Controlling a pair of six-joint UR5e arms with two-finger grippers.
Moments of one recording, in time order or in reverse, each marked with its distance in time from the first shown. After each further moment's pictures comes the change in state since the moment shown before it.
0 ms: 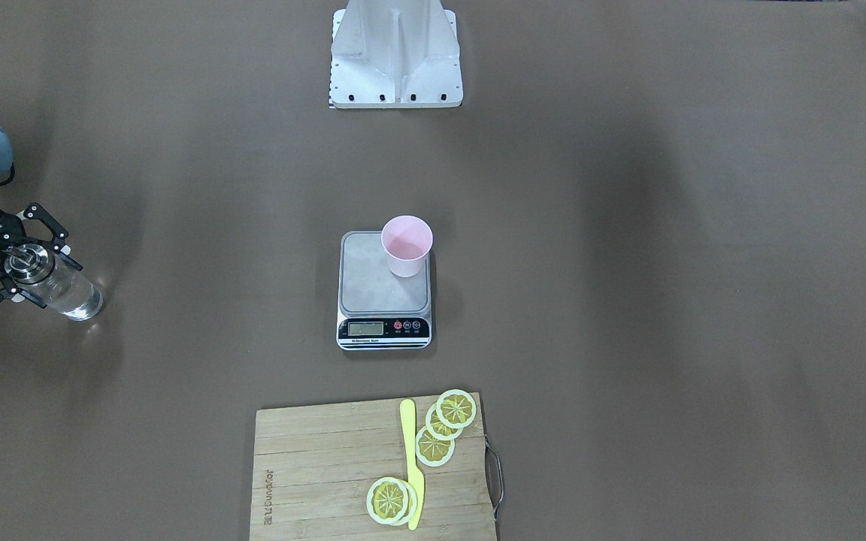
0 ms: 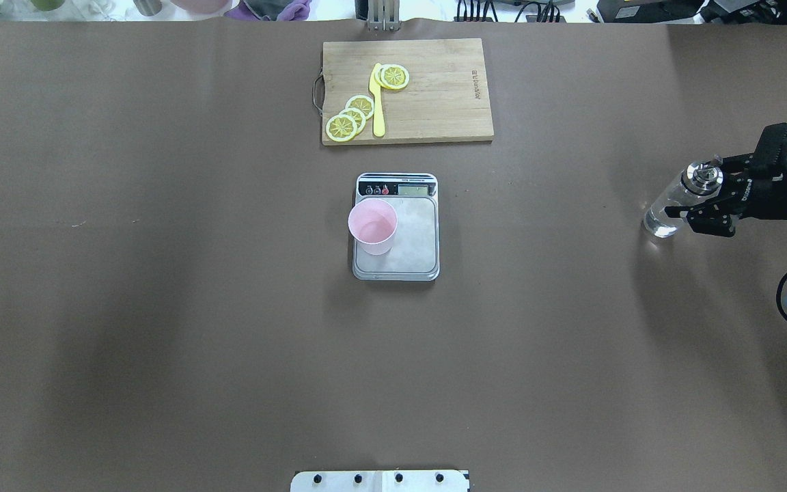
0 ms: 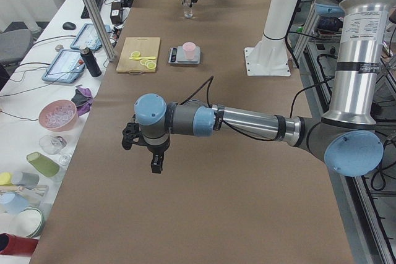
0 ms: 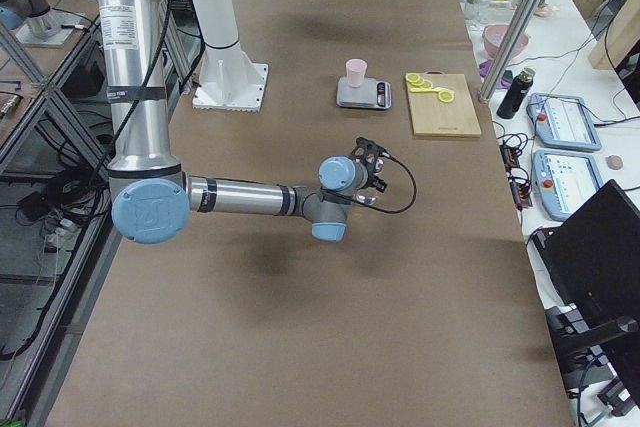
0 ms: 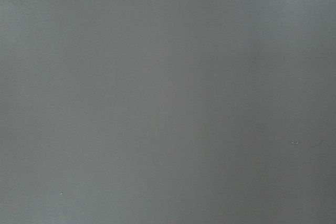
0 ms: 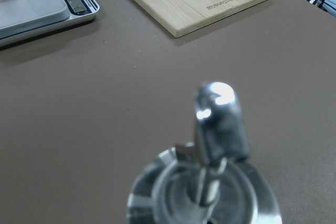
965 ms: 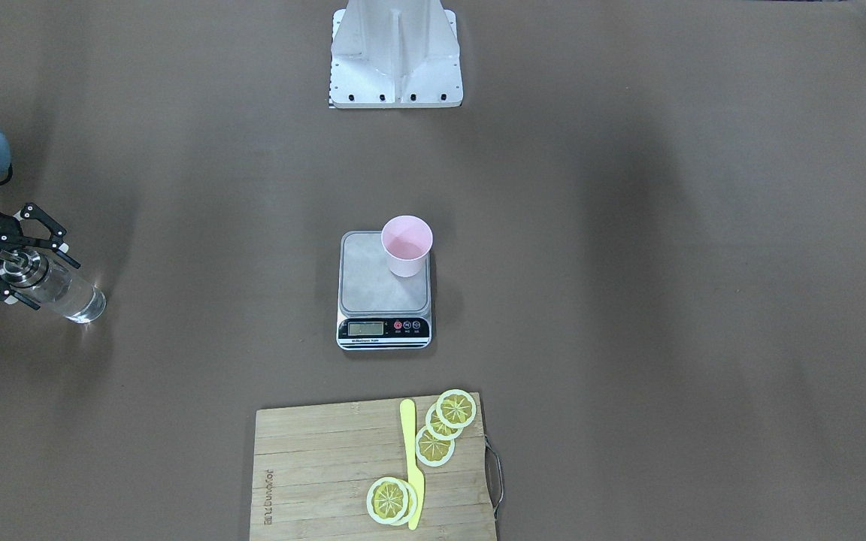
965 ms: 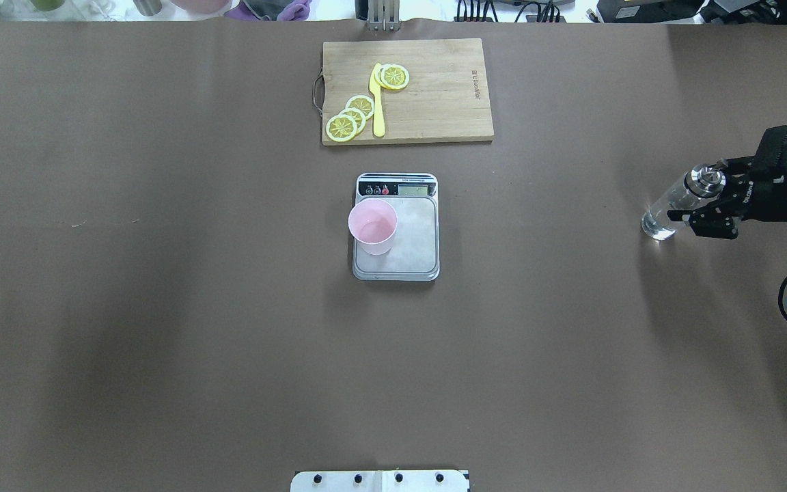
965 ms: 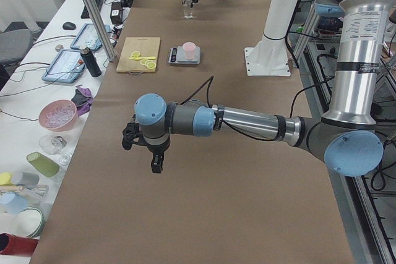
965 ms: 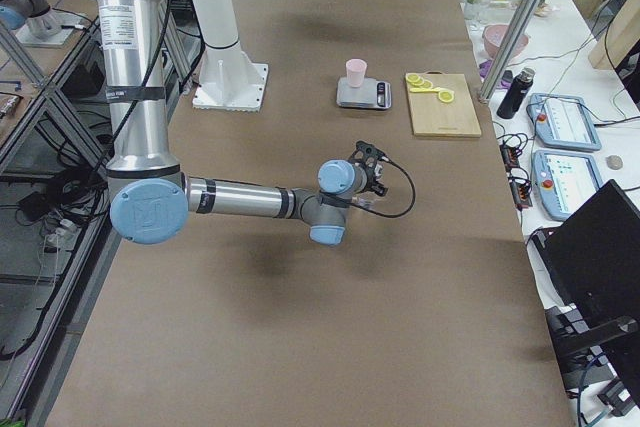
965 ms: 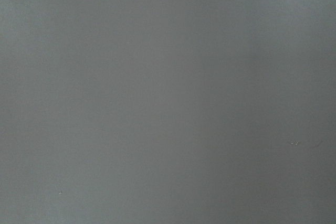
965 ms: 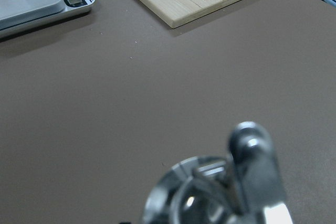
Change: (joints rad) left arm 0.002 0.000 0.000 0.000 0.000 -0.006; right arm 0.001 -0.008 -0.013 0.001 0.002 0.003
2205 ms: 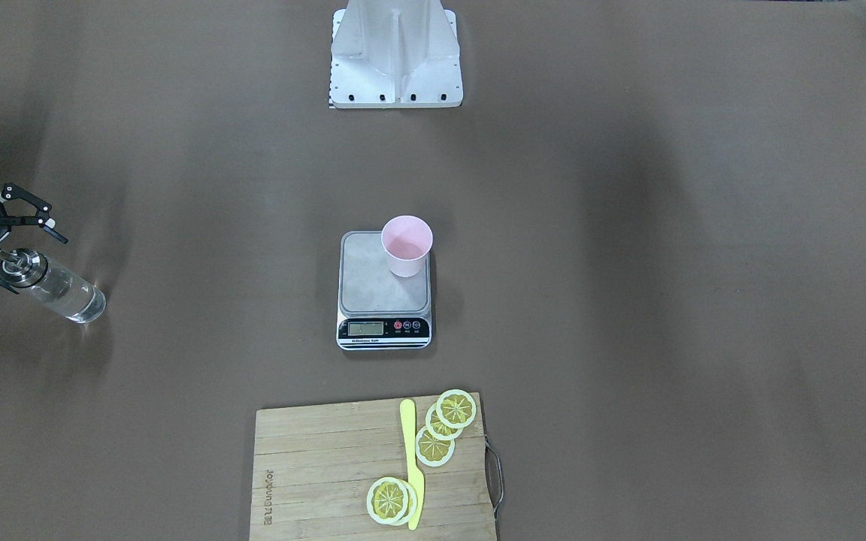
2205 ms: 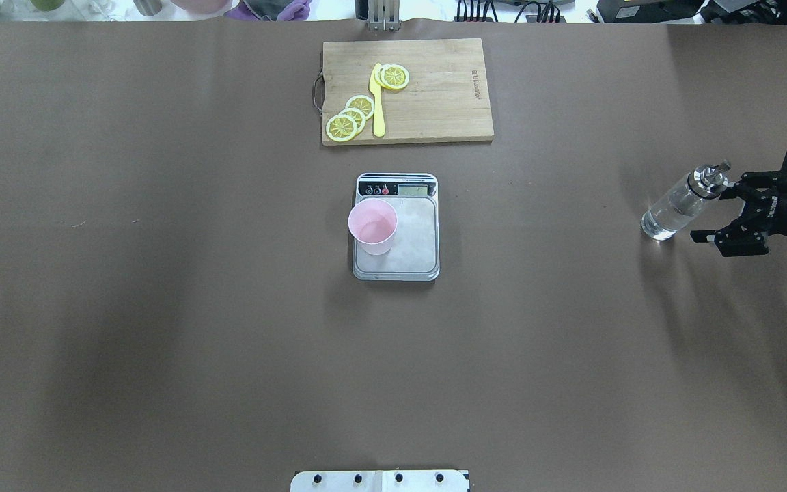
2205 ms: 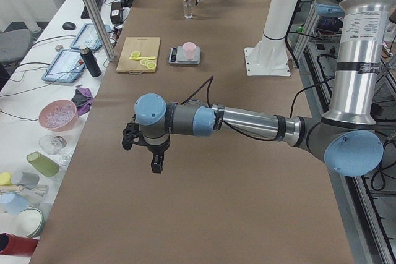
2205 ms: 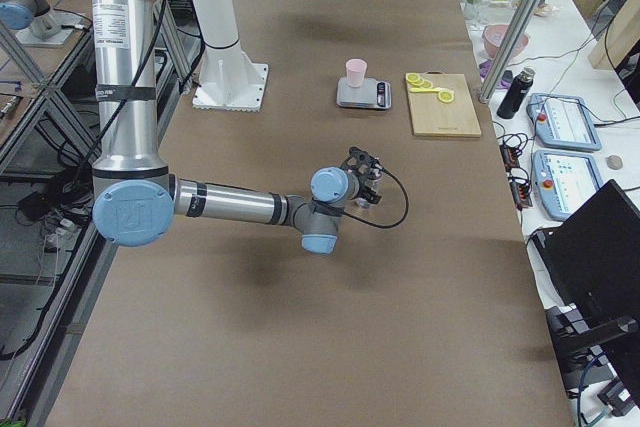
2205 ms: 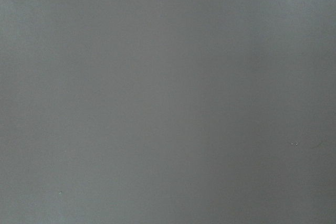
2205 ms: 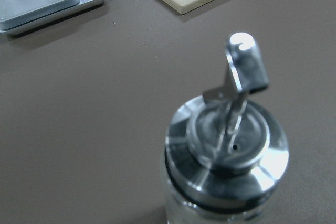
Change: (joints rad) left arm 0.000 0.000 0.000 0.000 0.001 -0.002; right arm 0.036 -0.052 0.012 0.027 0.093 0.034
